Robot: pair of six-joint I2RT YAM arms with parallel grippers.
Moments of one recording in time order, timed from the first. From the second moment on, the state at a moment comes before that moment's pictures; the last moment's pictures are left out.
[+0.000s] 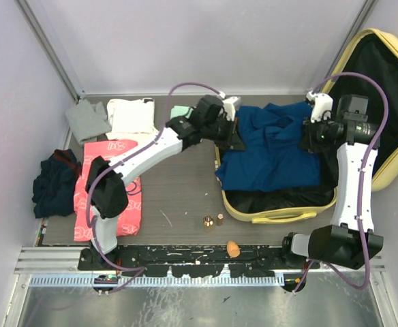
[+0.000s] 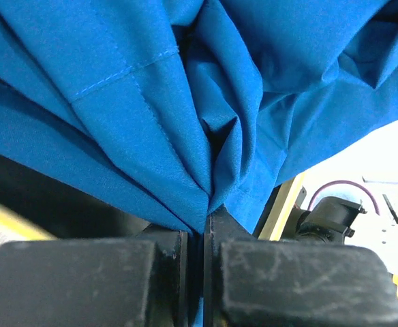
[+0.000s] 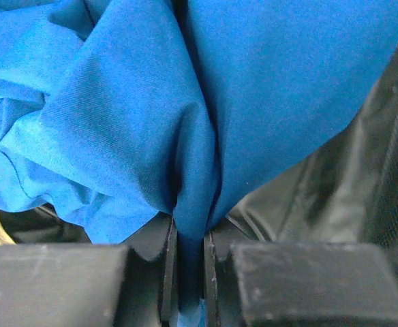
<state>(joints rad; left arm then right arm) -0.79 1.91 1.83 -0.47 0.41 -0.49 -0.21 1.27 1.51 -1.10 -0.40 -0.37</state>
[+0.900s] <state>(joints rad) -0.92 2.16 1.81 -0.44 0.33 -0.46 -0.39 1.49 1.17 -0.91 -0.34 -0.70</state>
